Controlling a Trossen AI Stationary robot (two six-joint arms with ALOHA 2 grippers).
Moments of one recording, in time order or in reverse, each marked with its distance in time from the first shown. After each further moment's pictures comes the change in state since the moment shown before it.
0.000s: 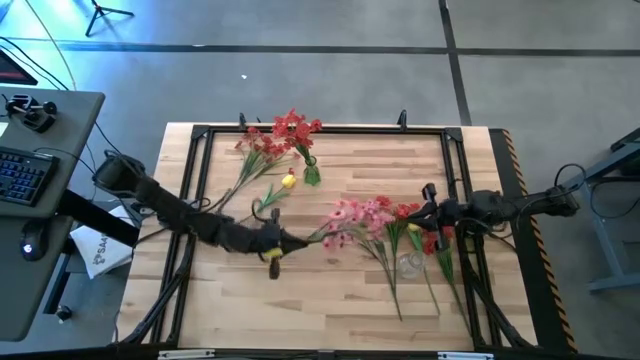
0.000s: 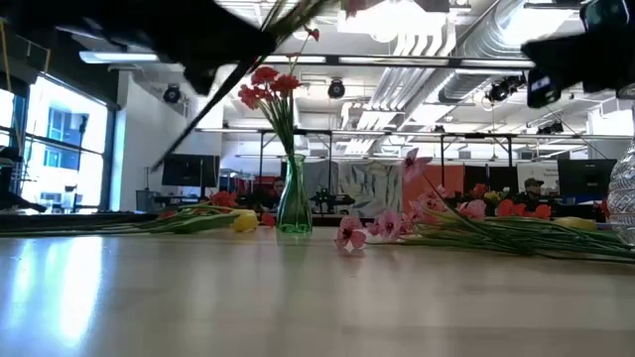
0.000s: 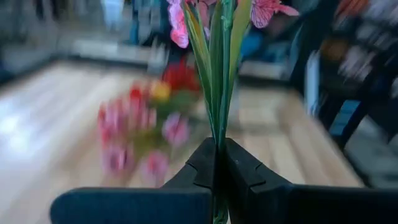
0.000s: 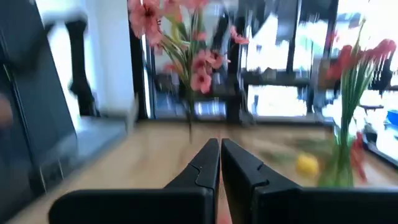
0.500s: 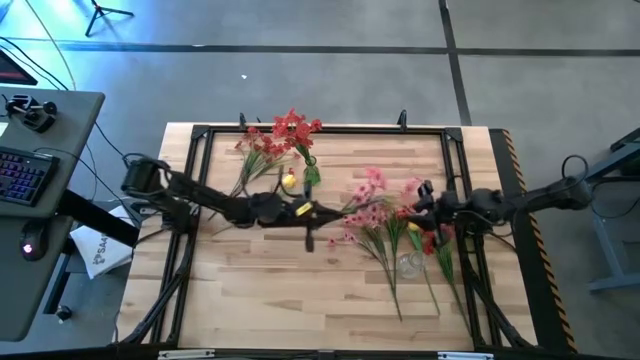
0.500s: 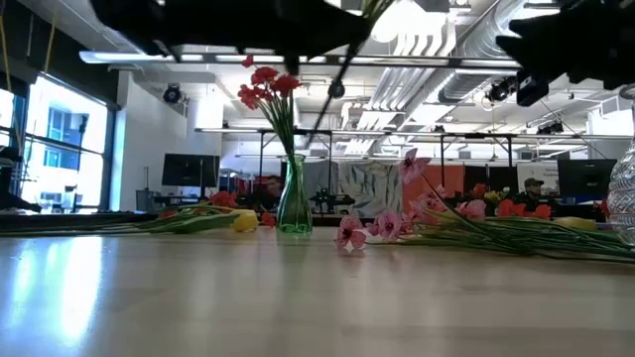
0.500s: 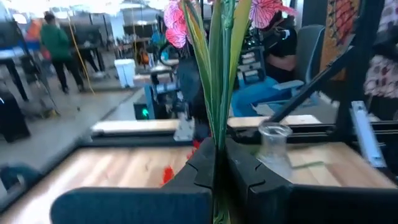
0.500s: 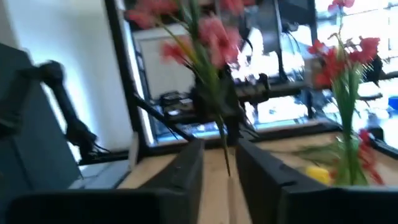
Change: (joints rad) left arm 0.259 0.259 0.300 0.145 0.218 0.269; right arm 0.000 0.284 0.023 0.290 0.076 0.129
